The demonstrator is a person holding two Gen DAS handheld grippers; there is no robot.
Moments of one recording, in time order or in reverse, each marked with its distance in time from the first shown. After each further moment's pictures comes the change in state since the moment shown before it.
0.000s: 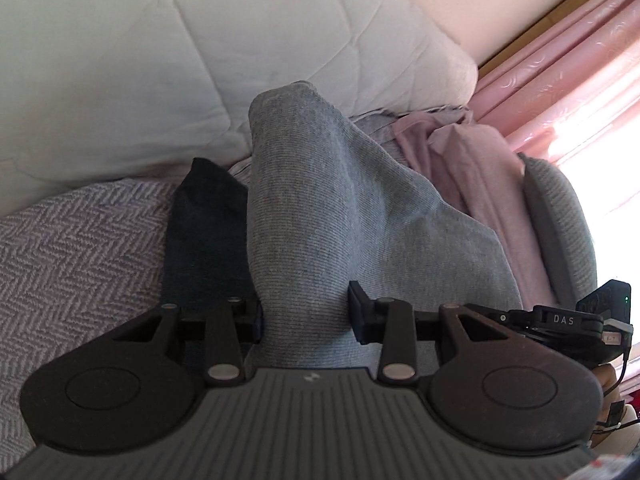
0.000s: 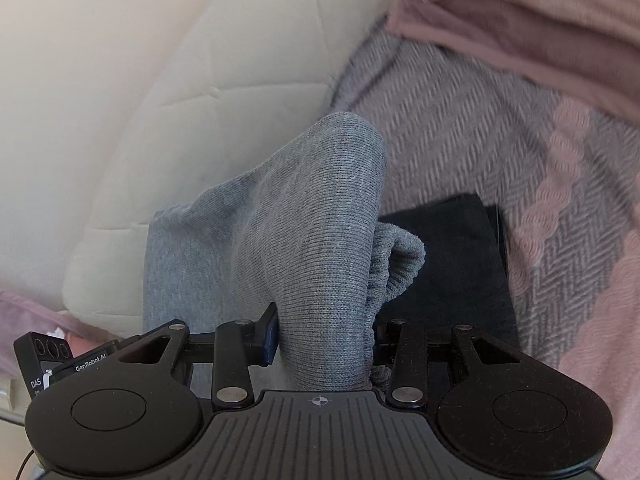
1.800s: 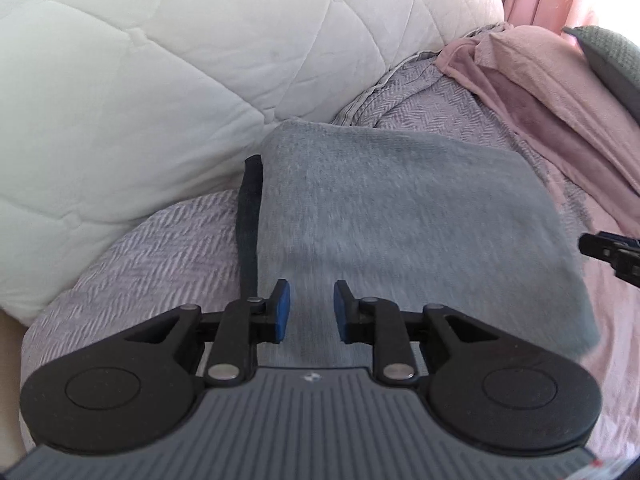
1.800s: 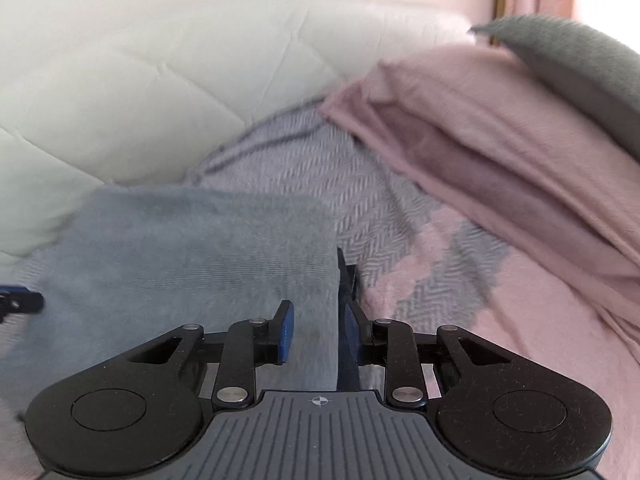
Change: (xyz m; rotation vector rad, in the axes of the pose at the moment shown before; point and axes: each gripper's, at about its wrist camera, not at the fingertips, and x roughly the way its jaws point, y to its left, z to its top) left arm 0.008 -0.035 -0.075 0.369 -0.072 0.419; right arm 0.002 0.034 -0.107 -0.398 -0.379 -0.540
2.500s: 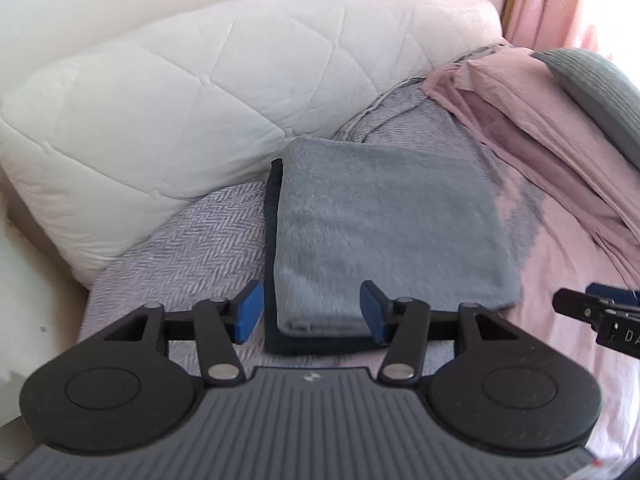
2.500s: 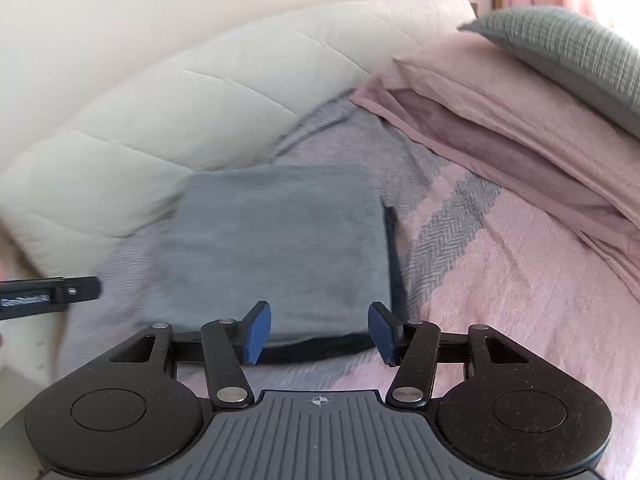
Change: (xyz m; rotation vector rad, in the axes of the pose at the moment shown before) left arm -0.154 -0.028 -0.024 -0.017 -0.007 0.066; right arm -0.148 0.026 -0.013 0.078 0.103 0.125
